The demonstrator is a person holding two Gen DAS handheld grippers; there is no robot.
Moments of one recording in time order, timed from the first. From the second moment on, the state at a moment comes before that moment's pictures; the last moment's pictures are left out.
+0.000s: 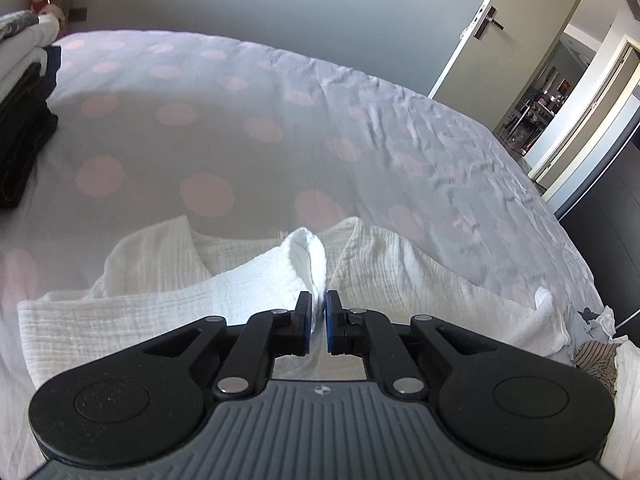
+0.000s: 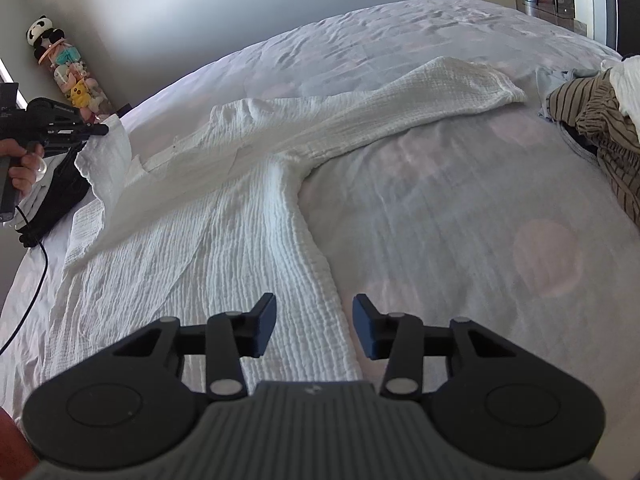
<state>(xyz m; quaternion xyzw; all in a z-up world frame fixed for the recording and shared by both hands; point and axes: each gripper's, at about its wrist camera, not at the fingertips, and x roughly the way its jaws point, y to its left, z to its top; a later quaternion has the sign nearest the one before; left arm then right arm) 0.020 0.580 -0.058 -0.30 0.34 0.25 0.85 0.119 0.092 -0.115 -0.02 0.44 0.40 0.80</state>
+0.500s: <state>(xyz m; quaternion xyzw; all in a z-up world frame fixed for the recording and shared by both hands) -0.103 0.530 -0.075 -0.23 0.37 0.35 0.83 0.114 0.089 -0.110 -0.02 0.43 0.40 0.81</state>
